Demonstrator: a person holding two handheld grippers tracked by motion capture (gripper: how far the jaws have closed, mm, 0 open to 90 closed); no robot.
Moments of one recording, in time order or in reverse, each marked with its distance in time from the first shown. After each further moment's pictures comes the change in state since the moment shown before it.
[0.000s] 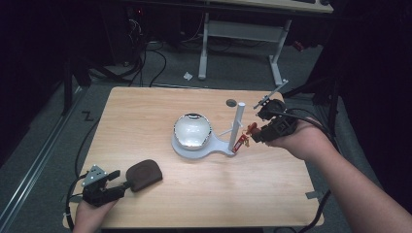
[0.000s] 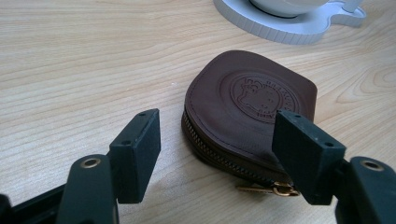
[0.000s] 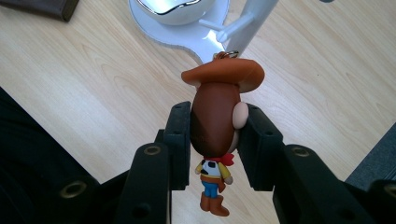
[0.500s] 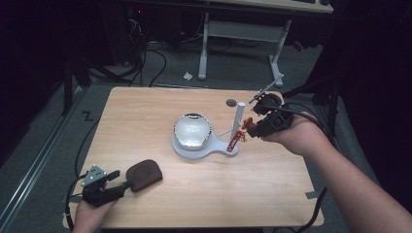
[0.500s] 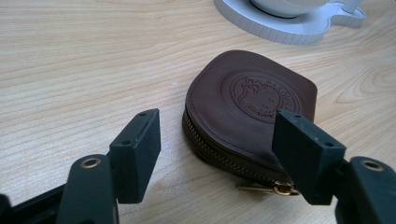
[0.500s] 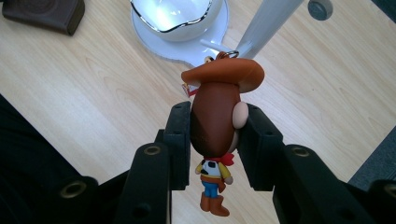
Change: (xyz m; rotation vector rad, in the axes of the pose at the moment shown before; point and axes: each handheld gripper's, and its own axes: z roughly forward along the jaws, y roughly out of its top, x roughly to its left) left arm 0.000 0.000 0.000 0.000 -0.002 -0.002; right arm 0.003 0.015 -0.005 -0.024 -0.010 -0.018
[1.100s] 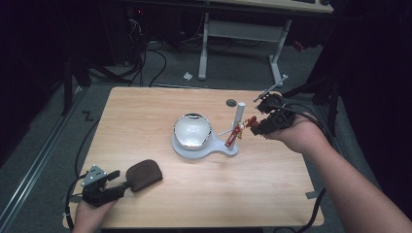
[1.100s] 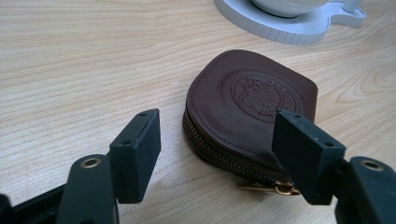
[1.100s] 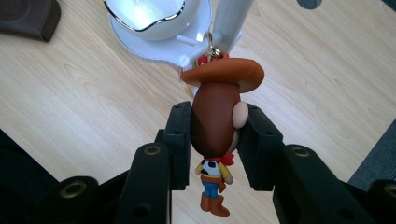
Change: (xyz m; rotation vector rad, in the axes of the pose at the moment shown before) left arm 0.000 0.000 0.000 -0.001 0.001 0.002; right arm -0.022 -0.008 0.020 -0.008 -0.011 0.057
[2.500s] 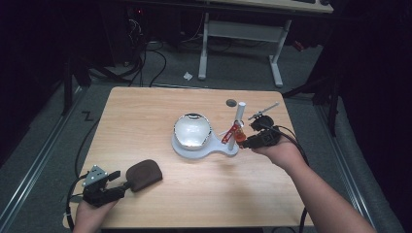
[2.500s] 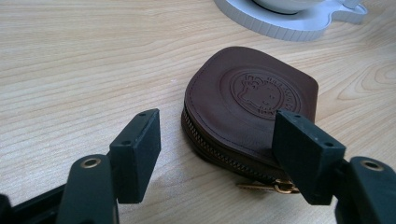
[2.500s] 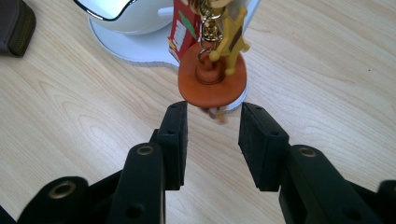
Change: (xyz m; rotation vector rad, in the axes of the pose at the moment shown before) left arm -0.001 -0.001 0.001 0.009 0.000 0.004; right arm -0.011 -0.032 0.095 -0.079 0.091 0.124
